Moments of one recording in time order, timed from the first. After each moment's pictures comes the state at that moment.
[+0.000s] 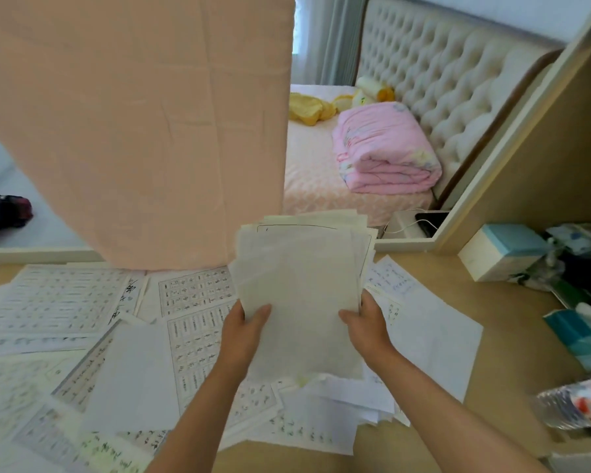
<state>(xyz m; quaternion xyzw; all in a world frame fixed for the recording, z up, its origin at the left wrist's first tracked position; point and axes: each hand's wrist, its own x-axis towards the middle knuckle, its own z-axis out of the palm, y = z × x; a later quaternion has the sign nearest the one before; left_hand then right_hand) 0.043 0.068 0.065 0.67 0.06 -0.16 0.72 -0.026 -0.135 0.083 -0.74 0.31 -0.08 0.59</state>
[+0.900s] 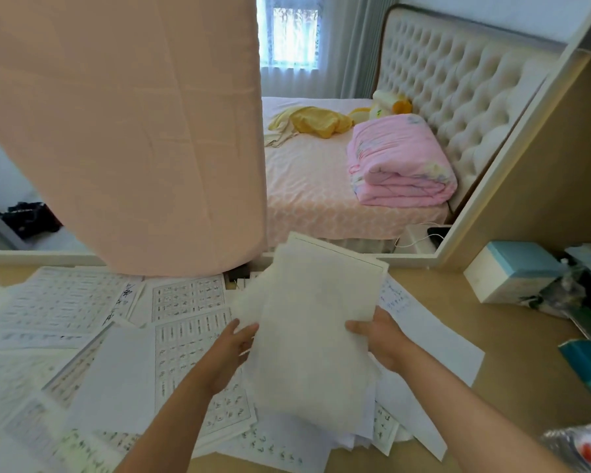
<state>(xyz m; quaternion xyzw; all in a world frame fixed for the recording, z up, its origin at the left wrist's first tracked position) 0.052 0.046 0.029 0.63 0.09 -0.37 0.68 -0.023 -0.251 0.064 -0.65 0.28 0.07 0.70</state>
